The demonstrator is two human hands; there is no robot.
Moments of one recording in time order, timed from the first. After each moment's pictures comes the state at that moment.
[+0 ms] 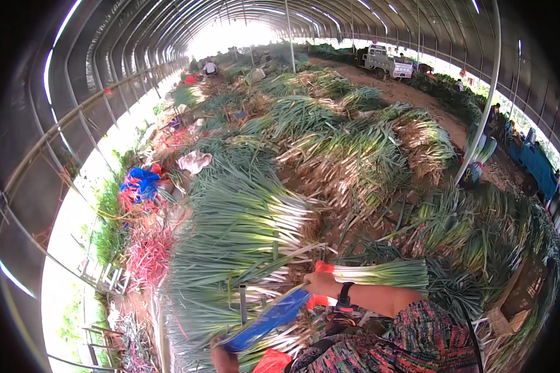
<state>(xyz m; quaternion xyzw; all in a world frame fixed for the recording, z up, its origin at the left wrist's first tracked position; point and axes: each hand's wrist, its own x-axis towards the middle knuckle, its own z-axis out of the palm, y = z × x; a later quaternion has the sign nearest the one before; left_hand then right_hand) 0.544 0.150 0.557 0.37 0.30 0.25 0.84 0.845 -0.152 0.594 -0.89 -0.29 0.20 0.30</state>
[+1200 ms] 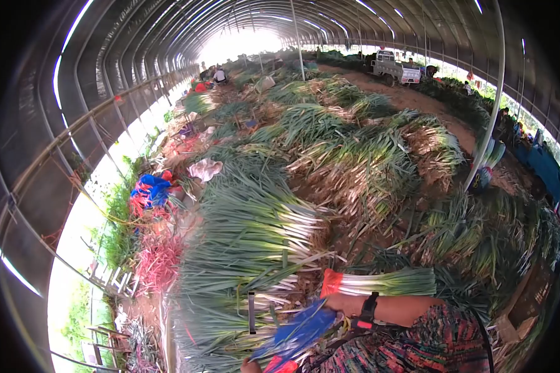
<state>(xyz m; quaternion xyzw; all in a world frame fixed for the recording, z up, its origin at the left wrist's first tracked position) 0.512 0.085 0.470 0.57 0.45 0.19 0.66 0.833 -0.186 0.563 -0.64 -0.10 0.56 0.52</state>
